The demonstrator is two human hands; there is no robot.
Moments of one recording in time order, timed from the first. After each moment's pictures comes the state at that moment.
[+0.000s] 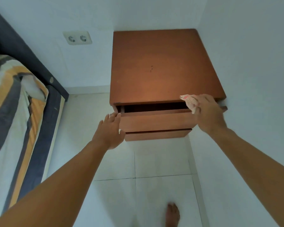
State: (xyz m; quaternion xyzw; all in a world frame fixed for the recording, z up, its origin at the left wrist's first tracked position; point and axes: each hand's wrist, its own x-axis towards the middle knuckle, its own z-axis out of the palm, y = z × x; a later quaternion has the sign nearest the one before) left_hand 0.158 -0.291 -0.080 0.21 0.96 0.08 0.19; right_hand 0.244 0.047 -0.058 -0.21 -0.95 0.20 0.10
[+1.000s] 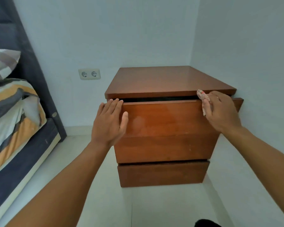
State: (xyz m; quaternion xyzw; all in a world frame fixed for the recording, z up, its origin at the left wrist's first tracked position) left_hand 0.140 -0.295 -0.216 0.24 0.92 0.15 -0.28; right_hand 0.212 0.086 -0.212 -0.09 -0.92 0.08 0.36
